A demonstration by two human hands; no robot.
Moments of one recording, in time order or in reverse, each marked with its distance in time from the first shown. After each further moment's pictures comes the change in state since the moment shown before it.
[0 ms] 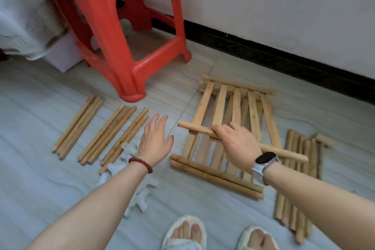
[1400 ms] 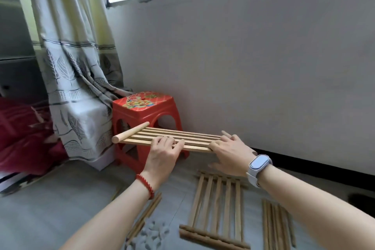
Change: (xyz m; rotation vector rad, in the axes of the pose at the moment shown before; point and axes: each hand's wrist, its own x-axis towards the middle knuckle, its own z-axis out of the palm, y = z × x) left_hand -0.168 0.173 -0.295 0.567 0.832 0.773; right_hand -0.124 -0.125 -0.307 -0.355 0.182 0.038
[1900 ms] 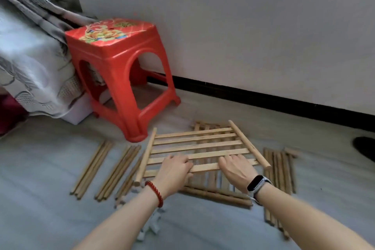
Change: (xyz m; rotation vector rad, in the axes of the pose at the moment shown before) left_hand -0.111 0.044 0.191 -0.431 -0.862 0.060; right_hand 0.009 -0.010 0.246 0.057 -0.225 -0.002
